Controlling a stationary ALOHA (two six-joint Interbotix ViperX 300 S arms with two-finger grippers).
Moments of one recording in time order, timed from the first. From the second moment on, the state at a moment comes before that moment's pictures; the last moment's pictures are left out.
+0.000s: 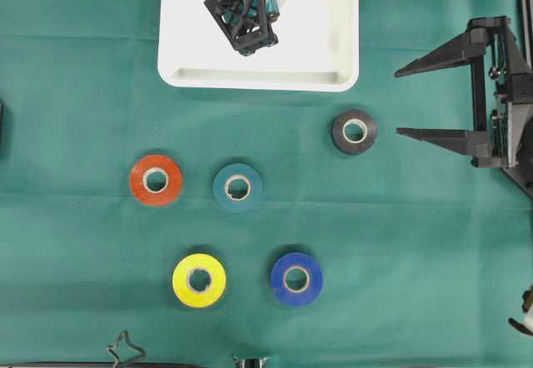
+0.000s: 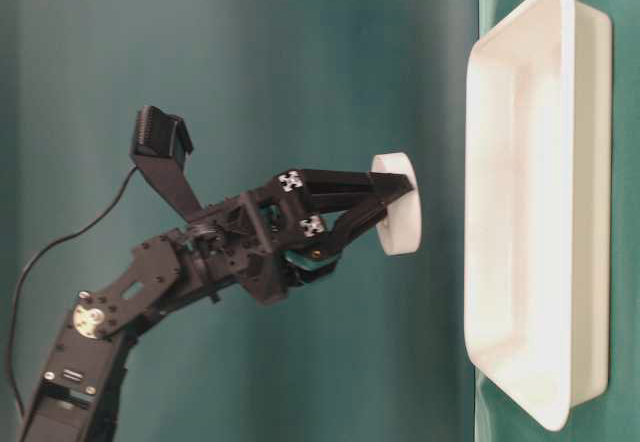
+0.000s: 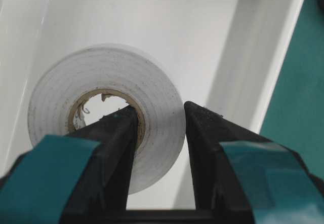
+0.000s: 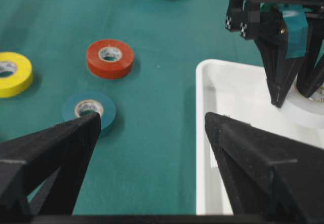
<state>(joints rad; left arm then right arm) 0.31 0.19 0.08 0.01 0.74 0.02 0.00 -0.85 1.10 -0.01 -0.01 0.02</state>
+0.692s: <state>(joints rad) 0.31 0.33 0.19 0.01 0.54 0.03 0.00 -0.84 1.10 -0.01 -0.01 0.02</state>
